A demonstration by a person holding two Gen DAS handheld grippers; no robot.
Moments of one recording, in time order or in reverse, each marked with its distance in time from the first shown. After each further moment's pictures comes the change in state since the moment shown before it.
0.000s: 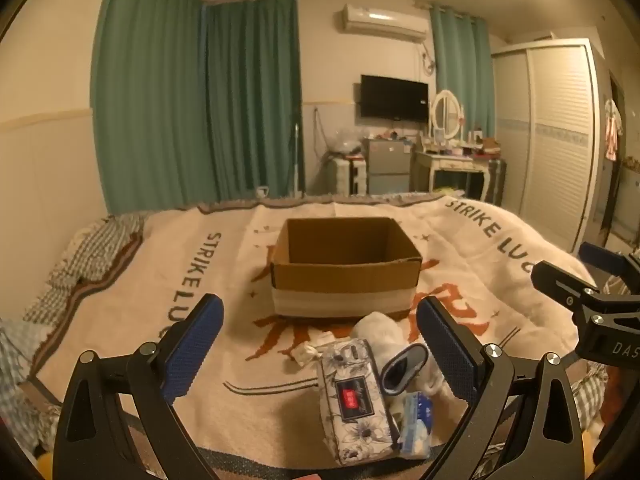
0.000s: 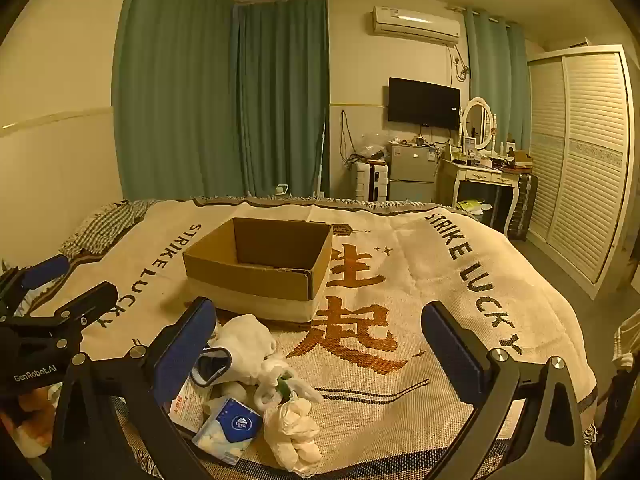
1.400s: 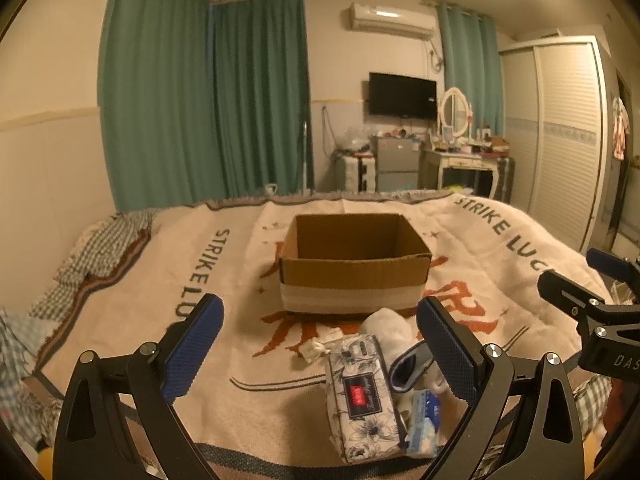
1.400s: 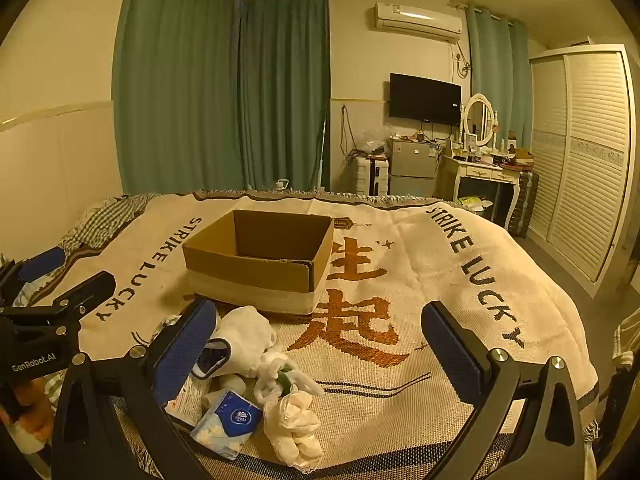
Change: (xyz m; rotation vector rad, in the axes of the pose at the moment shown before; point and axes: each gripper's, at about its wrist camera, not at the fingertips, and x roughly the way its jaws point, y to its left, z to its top) left arm 0.001 0.000 -0.001 0.003 0.021 0.034; right arm 0.005 0.002 -0.006 -0.002 0.019 -0.003
